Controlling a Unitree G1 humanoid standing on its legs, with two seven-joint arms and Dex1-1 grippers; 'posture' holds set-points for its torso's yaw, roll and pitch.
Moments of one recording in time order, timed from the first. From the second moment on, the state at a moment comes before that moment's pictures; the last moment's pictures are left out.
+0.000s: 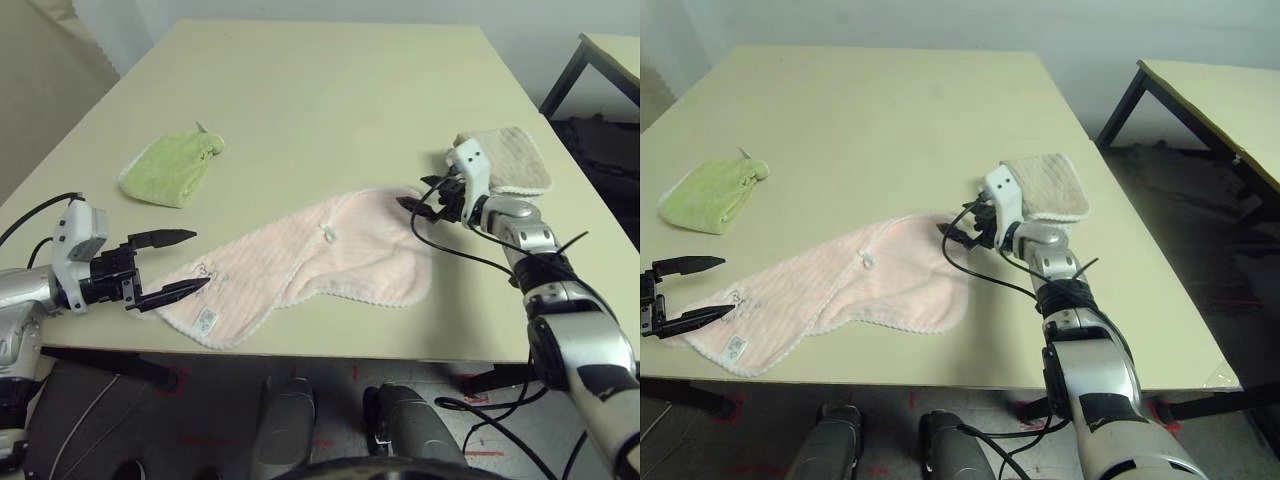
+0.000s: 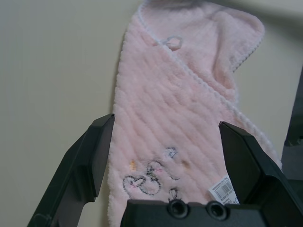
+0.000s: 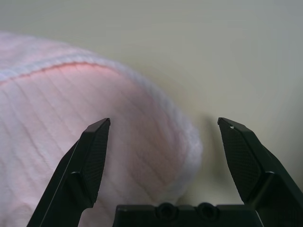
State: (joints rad) left arm -0.02 0.93 0.33 0.19 -0.51 -0.02 -1.39; right arm -0.86 -0.39 0.06 0.93 0.09 0.11 0.89
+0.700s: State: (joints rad) left arm -0.04 0.92 0.32 0.20 -0.47 -0.09 -1.40; right arm -0.90 -0.38 0.04 0.95 0.07 0.18 0.90
